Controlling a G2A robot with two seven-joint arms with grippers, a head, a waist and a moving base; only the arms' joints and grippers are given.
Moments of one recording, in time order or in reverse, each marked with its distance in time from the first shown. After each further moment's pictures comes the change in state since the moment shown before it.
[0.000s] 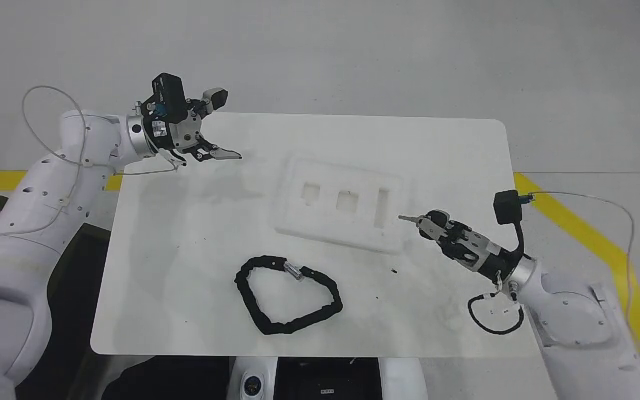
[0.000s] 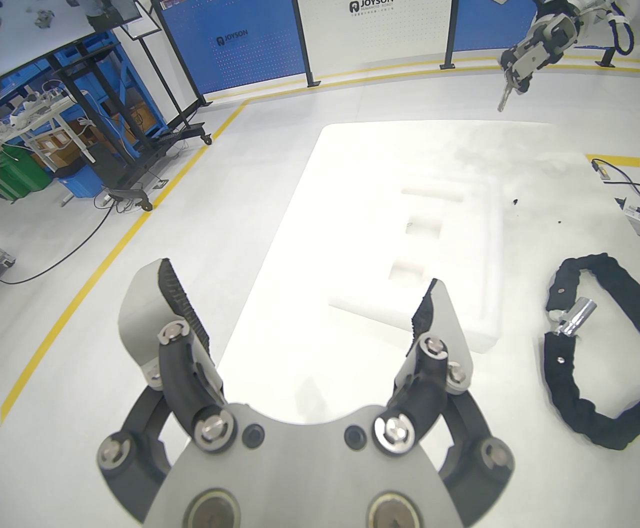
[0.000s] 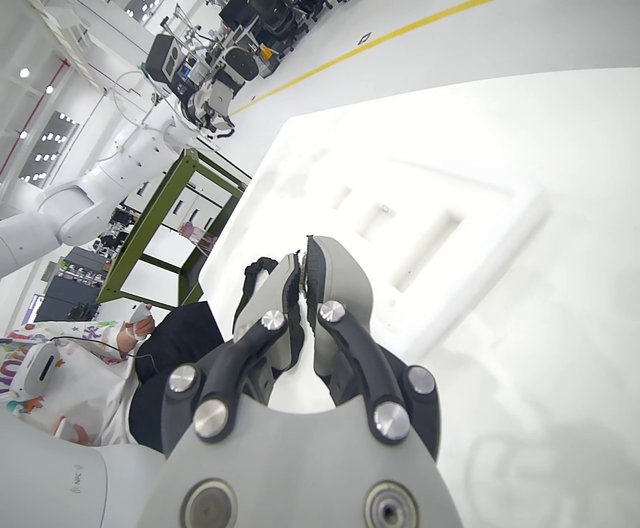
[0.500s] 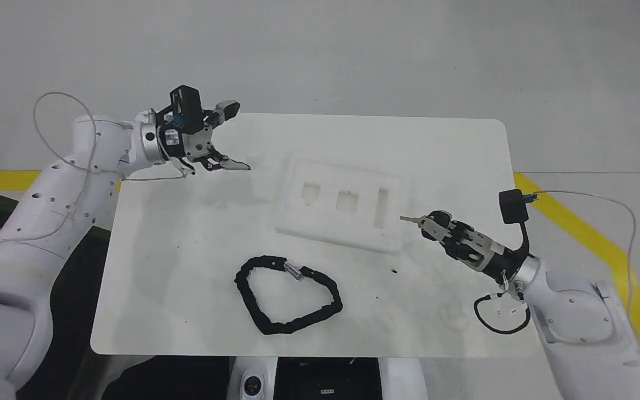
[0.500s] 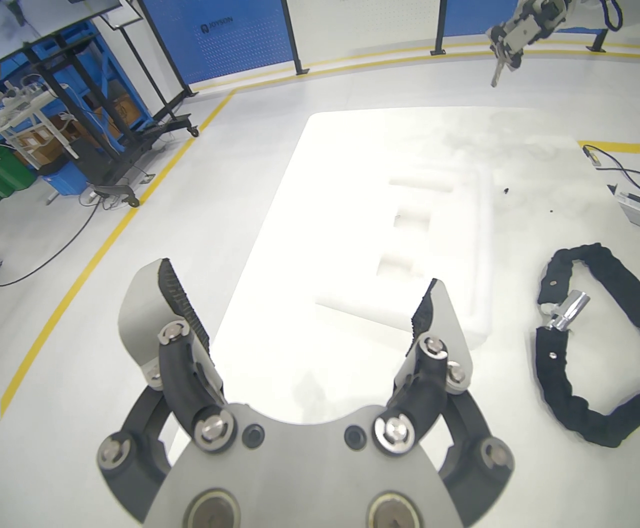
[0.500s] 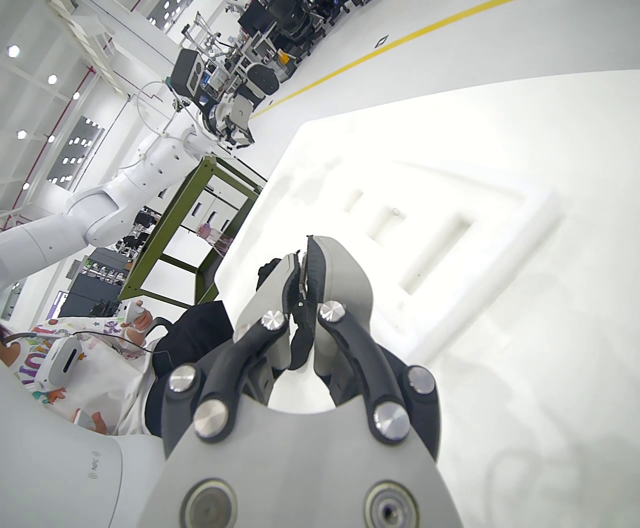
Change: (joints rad) left arm 0.053 0.010 0.005 -0.112 -0.021 0.000 -0.113; right arm 0.015 0.004 -0.001 0.023 0.051 -0.036 0.035
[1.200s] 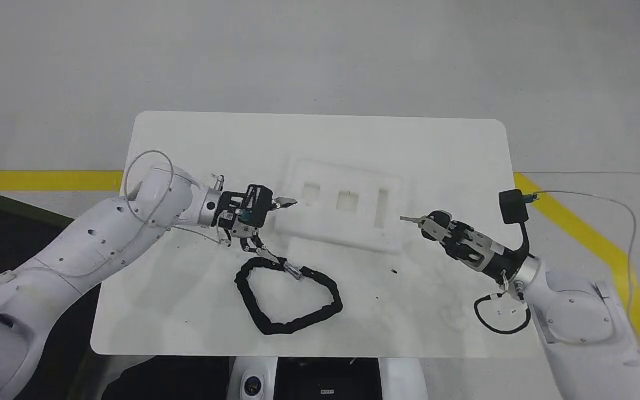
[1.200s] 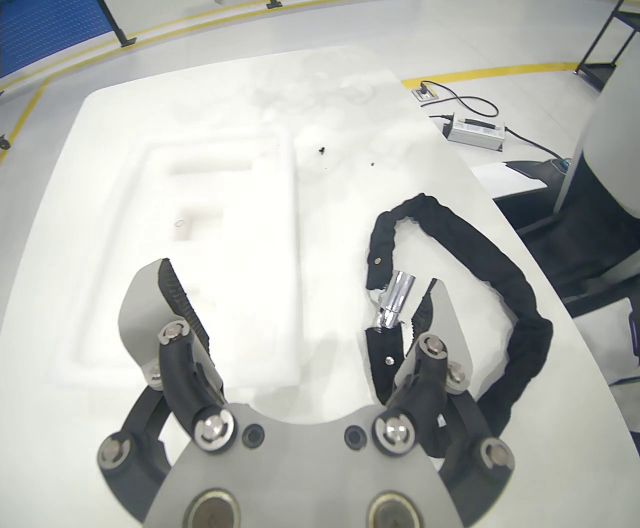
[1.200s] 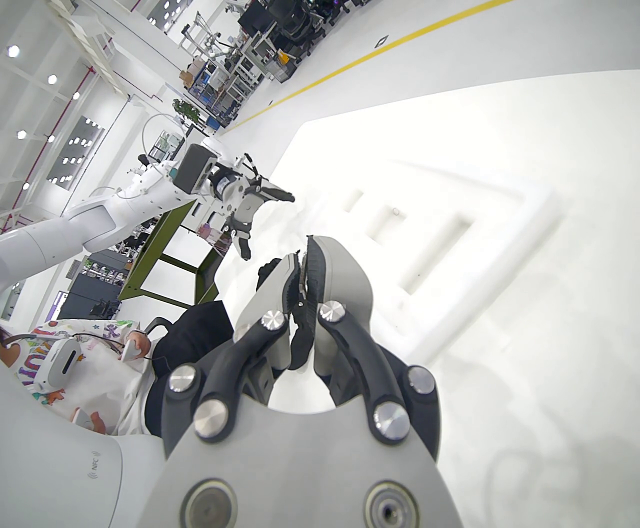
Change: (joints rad) left arm 0.008 0.066 0.348 -0.302 0.096 0.000 0.027; right arm 0.000 0.000 0.000 0.000 0.000 0.000 0.000
